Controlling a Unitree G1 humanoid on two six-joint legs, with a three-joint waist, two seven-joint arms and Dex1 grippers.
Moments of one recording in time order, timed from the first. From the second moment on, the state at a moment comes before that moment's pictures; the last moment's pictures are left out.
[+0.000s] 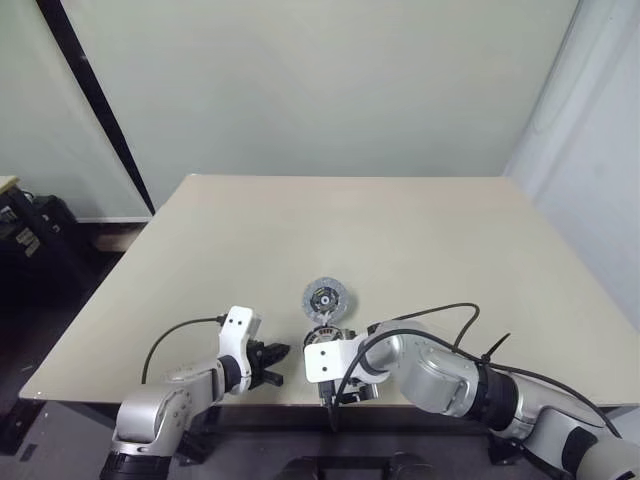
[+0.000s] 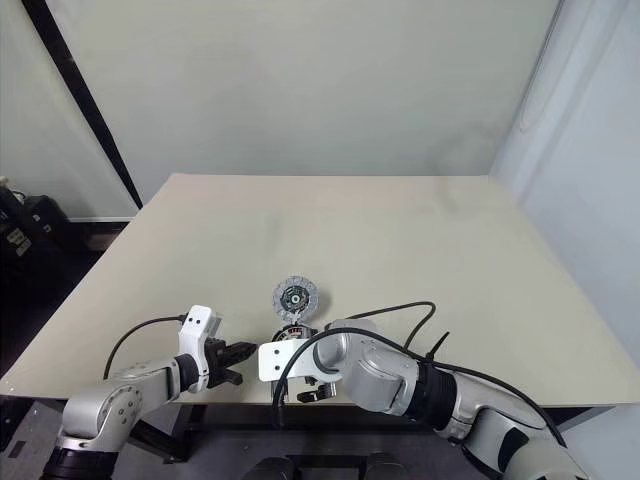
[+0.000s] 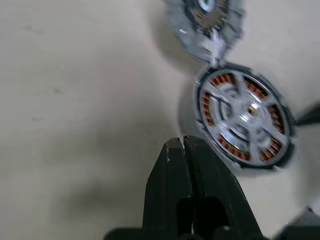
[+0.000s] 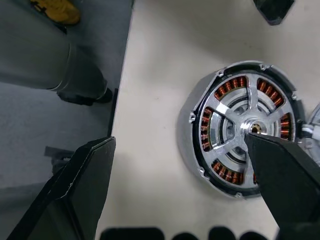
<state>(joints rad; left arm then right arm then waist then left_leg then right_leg) -0.01 0.47 0.05 -0.24 -0.57 0.94 -0.46 -0.69 -0.36 1.03 -0.23 -0.30 0.92 0.93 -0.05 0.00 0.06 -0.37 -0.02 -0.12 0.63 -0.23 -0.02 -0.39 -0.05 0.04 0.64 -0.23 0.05</state>
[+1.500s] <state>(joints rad) 0.00 0.42 0.11 -0.18 -0.49 0.80 -0.40 -0.57 0.01 0.67 0.05 -0.09 1.14 0.59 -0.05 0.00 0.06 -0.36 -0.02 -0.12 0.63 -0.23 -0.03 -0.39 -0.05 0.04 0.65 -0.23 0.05</state>
